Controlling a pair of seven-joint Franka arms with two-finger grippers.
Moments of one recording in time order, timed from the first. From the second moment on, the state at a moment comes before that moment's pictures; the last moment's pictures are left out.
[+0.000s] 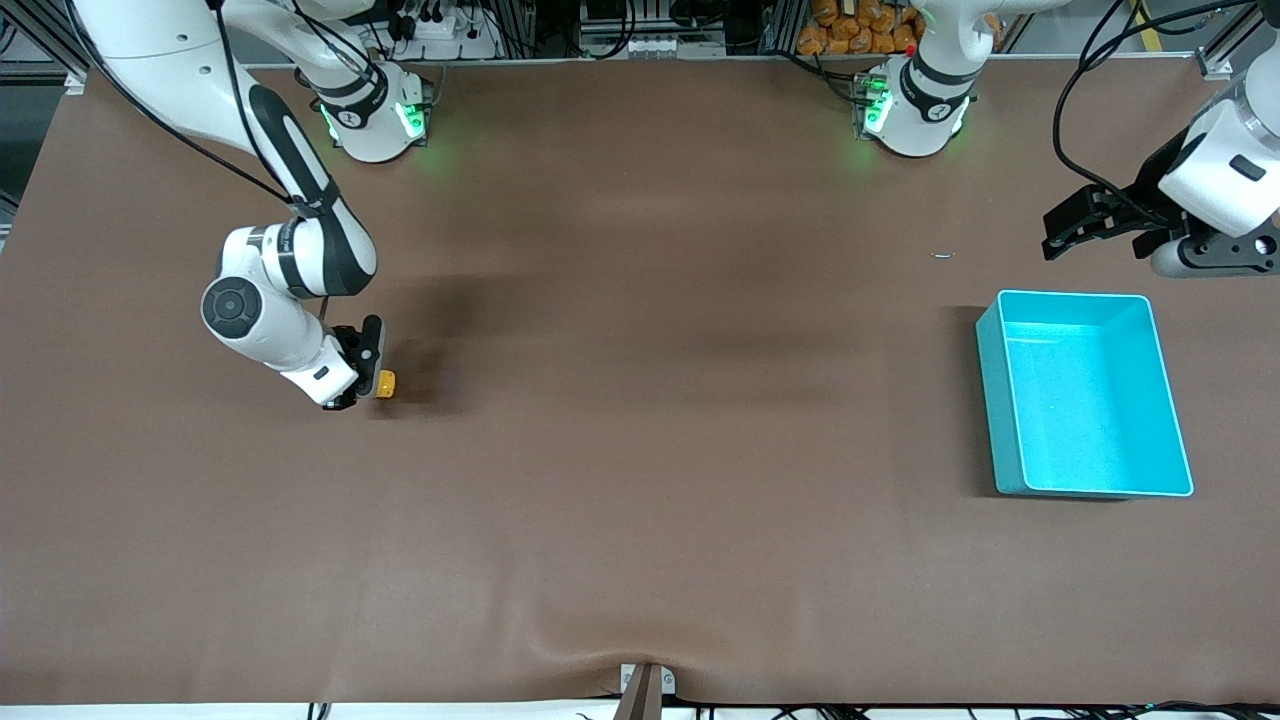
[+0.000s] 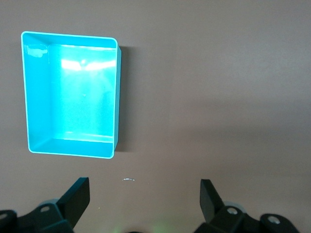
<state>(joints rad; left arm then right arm) 0.01 -0.01 -0.14 -1.56 -0.02 1.52 -0.15 0.16 0.37 -0.06 -2.22 0.01 2.53 -1.44</state>
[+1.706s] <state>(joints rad) 0.02 -0.01 -0.14 -1.55 -0.02 1.52 -0.15 0.10 0.38 -0.06 -2.22 0.02 2.52 -1.44</state>
